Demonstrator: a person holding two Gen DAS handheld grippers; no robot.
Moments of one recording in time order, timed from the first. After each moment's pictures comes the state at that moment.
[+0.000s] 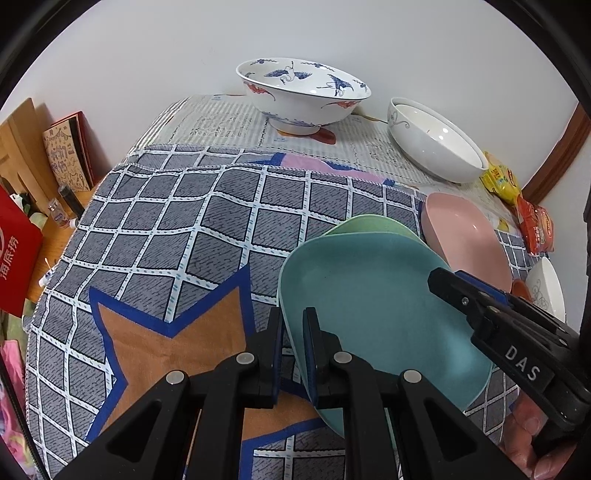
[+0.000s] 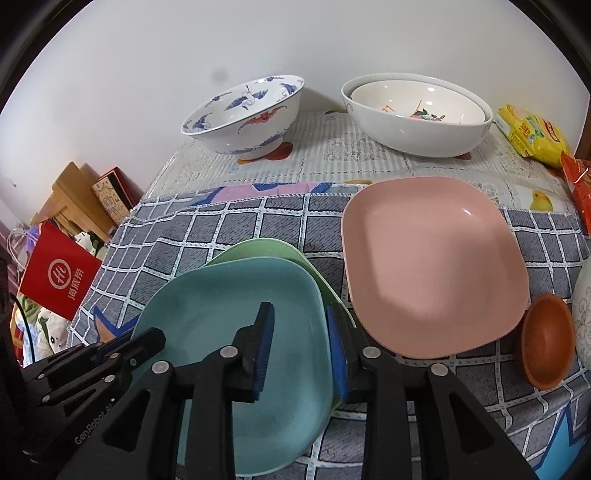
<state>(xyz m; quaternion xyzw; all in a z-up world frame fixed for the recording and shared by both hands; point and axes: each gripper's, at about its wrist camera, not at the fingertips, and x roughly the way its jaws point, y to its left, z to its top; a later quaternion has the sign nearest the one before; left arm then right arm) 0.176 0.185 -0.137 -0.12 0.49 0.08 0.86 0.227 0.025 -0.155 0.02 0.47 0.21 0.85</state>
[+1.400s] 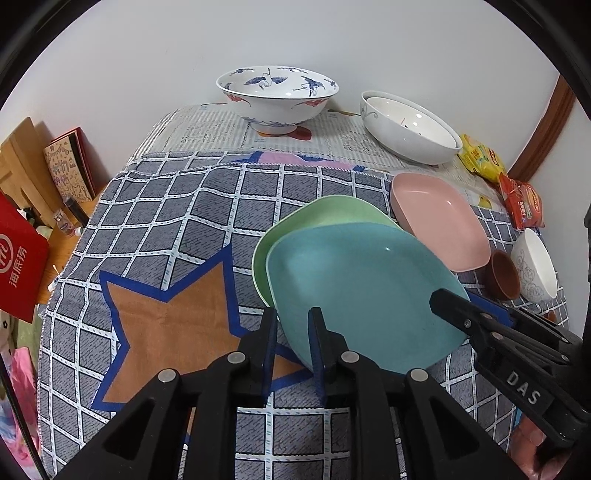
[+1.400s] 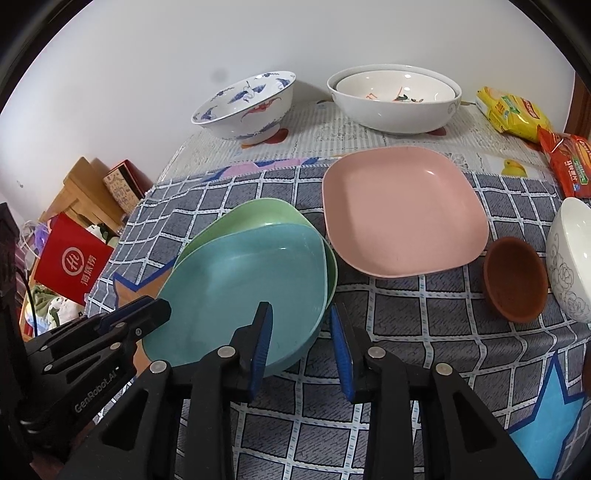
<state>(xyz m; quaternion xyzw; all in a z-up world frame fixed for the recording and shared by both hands) 0.150 0.158 -0.117 -0.09 0.49 0.07 0.86 0.187 -0.007 -0.147 0.03 0.49 0.22 0.84</state>
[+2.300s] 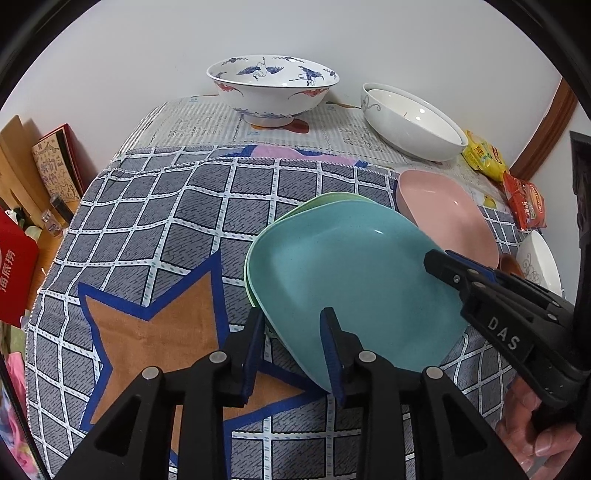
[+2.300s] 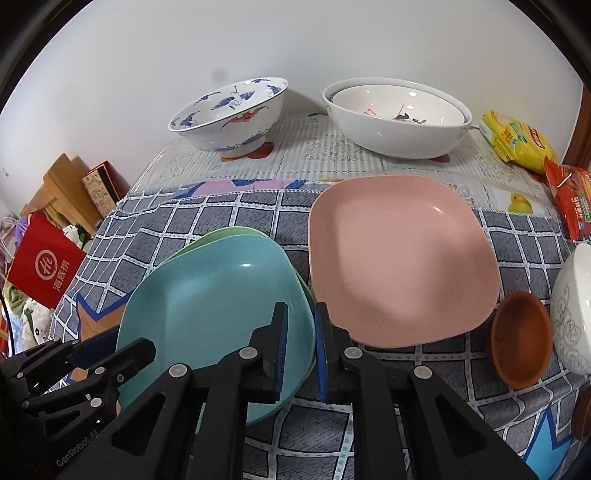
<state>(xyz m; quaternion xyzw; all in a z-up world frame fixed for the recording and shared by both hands) 0.170 0.161 -0.132 -0.09 0.50 0.05 0.86 0.226 0.009 -0.158 -0.01 0.47 0.20 0.86</state>
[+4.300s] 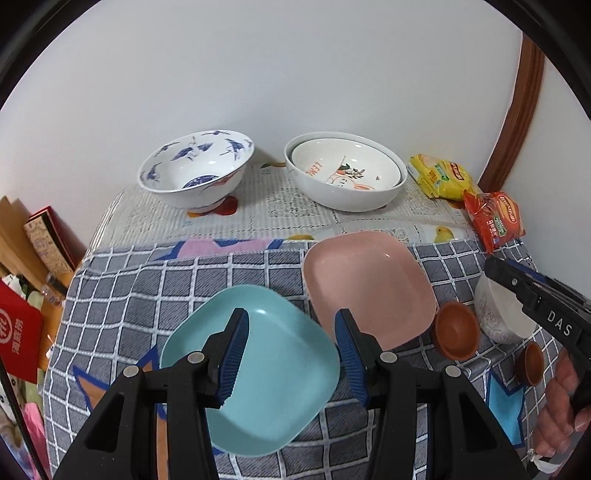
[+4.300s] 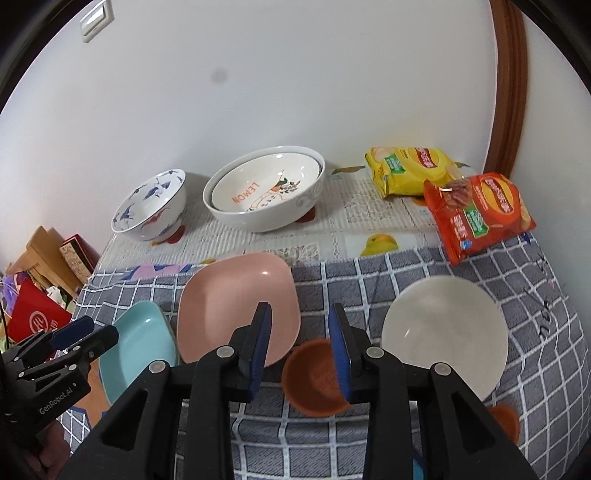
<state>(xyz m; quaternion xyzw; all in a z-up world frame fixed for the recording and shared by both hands) 0.219 0.072 -0.070 -0.02 0.45 0.03 0.89 0.247 -0.143 -0.092 0.04 0.41 0.12 0.90</state>
